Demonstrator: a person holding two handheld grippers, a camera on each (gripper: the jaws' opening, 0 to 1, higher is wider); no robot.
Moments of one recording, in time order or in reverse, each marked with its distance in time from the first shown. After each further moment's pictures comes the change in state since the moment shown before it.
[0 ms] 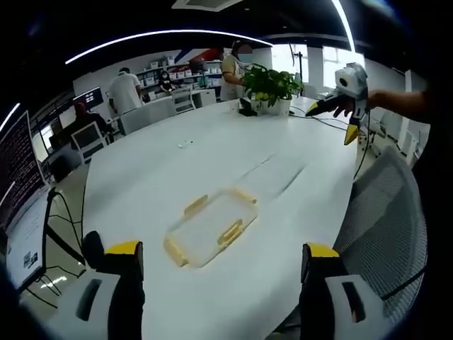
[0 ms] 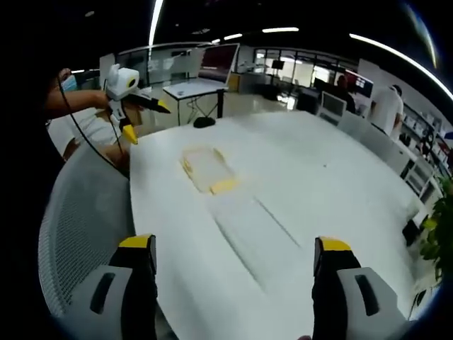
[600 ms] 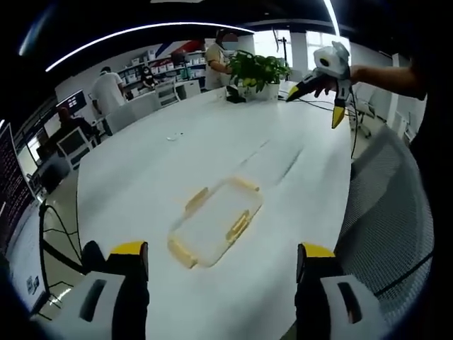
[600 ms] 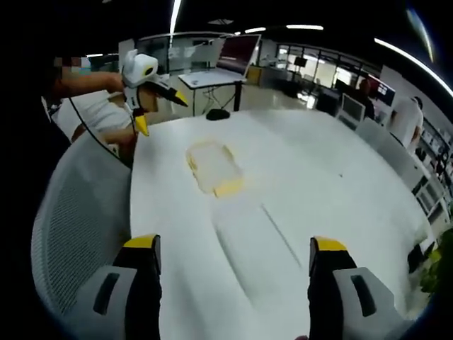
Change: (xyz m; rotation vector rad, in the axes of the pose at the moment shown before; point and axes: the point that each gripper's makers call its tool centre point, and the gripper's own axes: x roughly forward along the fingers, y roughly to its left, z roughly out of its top) left arm 0.017 0.022 -0.008 0.092 0.059 -0.061; right arm 0.034 -0.005 0.015 -0.089 0.051 0.084
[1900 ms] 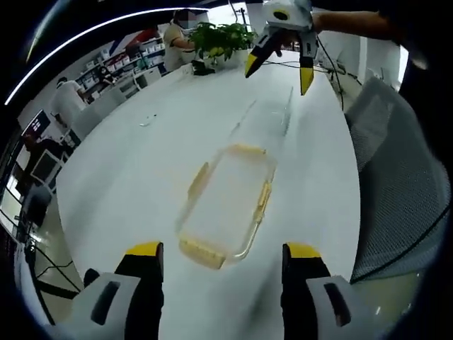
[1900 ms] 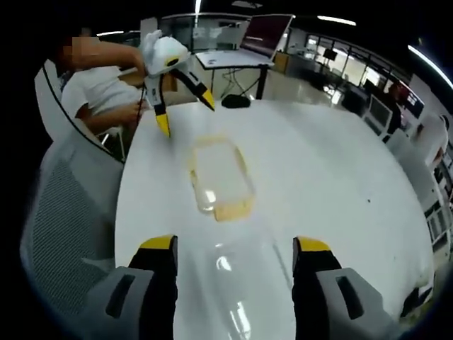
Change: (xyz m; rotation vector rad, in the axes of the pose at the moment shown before) left arm 0.053 0.035 -0.030 0.234 0.148 -0.141; right arm 0.086 0.001 0.040 -0.126 0.119 0.110
